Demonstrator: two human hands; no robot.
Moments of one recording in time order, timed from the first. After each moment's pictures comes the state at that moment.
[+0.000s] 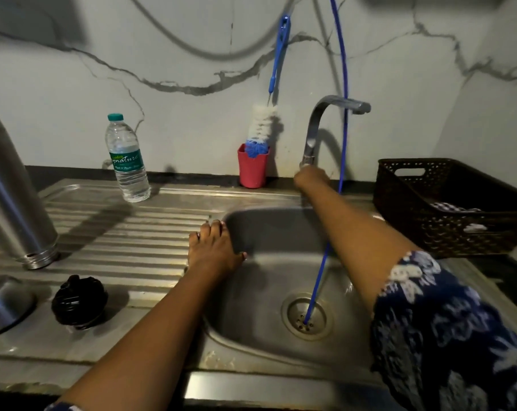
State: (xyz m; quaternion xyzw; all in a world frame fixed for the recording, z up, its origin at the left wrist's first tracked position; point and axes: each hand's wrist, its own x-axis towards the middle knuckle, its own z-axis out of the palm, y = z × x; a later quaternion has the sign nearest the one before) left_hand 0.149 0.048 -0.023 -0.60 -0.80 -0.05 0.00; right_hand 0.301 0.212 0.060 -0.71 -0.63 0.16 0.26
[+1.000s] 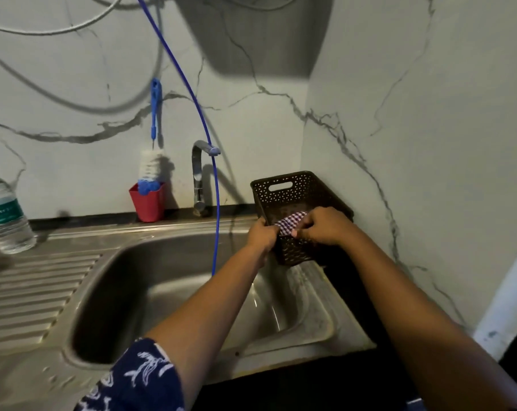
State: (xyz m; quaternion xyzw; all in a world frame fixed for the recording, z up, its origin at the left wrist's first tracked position) left_hand 0.450 0.076 0.057 -0.47 -0.51 -0.49 -0.53; right_hand 0.589 0.059 0.106 -0.63 -0.76 0.08 0.13
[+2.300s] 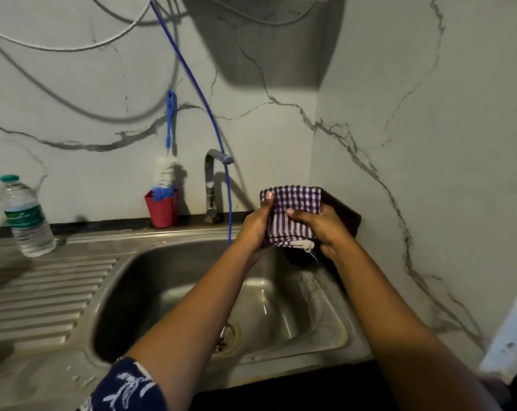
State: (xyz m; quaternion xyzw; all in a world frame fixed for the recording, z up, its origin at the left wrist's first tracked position) left_hand 0.411 0.061 0.094 -0.44 -0.42 -0.55 -0.57; right_hand 0.541 0.054 0.102 -0.41 -0.49 0.48 0.60
